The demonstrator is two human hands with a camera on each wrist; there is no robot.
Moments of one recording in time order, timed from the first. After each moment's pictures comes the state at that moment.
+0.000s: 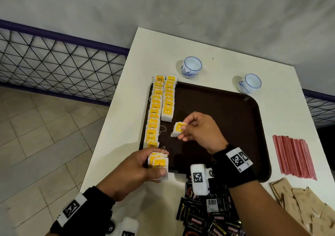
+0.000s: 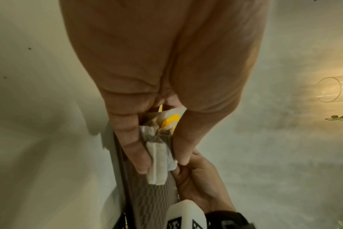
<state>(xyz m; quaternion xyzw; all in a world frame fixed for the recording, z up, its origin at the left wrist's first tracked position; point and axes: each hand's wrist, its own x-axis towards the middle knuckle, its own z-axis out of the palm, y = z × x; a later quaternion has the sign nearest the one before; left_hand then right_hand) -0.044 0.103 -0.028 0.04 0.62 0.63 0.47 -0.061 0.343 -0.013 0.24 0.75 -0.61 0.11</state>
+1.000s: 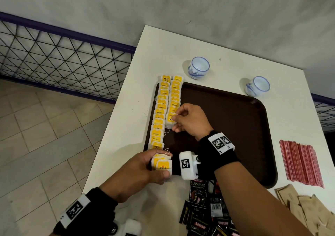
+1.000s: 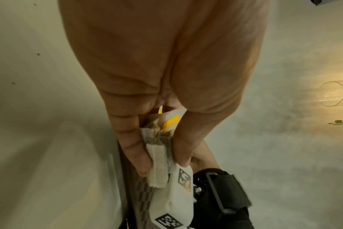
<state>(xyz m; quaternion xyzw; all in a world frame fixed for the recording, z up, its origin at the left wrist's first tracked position) -0.045 0.100 -0.034 0.04 0.60 0.65 0.47 -0.114 0.322 -0.041 0.23 0.78 -0.57 0.12</state>
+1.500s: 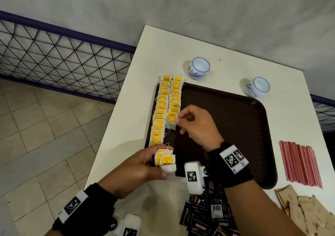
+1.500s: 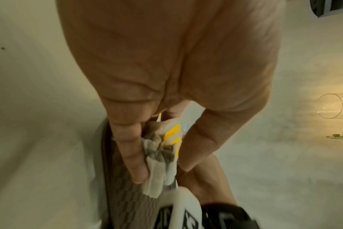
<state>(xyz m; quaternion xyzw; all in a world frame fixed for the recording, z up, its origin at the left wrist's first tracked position) -0.057 0.099 -0.030 0.04 0.57 0.66 0.49 -0.087 0.319 -0.010 0.21 0.83 -0.52 0.07</state>
